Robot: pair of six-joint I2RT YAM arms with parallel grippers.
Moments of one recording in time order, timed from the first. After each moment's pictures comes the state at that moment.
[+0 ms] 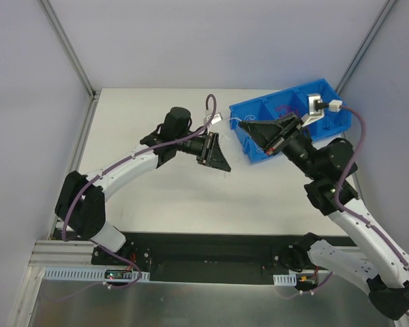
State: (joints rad) left arm -0.63 1.52 1.17 -0.10 1.00 -0.66; right arm 0.64 0.85 0.91 0.32 -0.30 0.91
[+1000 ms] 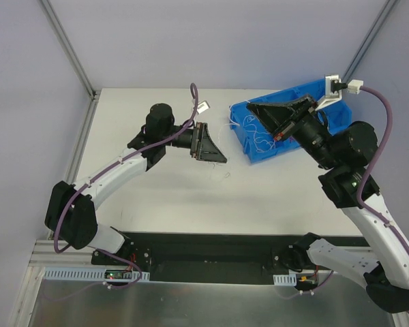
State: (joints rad) left arm -0.55 1.43 1.10 0.16 1.08 -0.79; right arm 0.64 0.93 1.29 0.02 -0.26 0.76
